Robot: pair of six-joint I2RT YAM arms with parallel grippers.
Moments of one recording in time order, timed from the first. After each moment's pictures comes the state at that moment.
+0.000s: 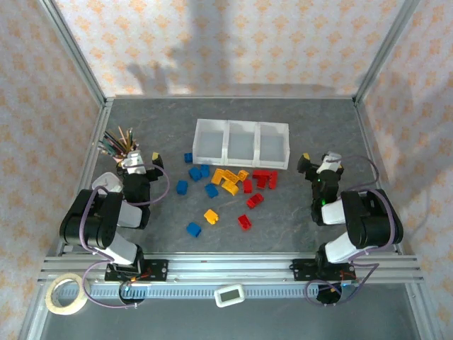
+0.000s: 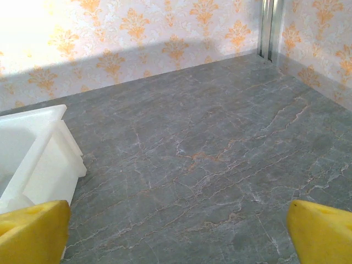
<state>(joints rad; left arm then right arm) -0.02 1.54 0.19 1.24 -0.29 -0.09 0.04 1.52 0.22 1.11 0.22 0.19</state>
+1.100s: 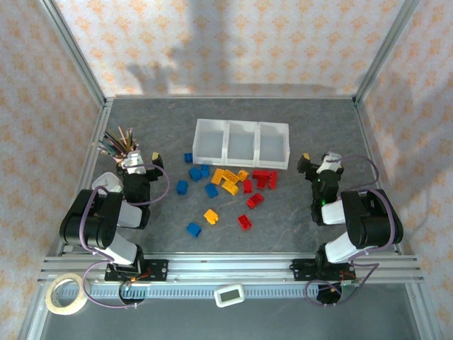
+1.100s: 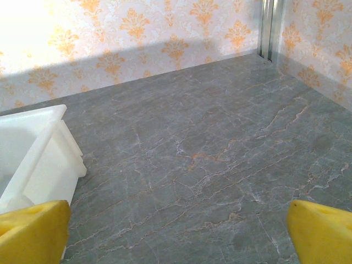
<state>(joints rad) -0.02 1.54 0.19 1.24 -0.29 -0.09 0.04 1.52 0.22 1.11 0.21 0.19</state>
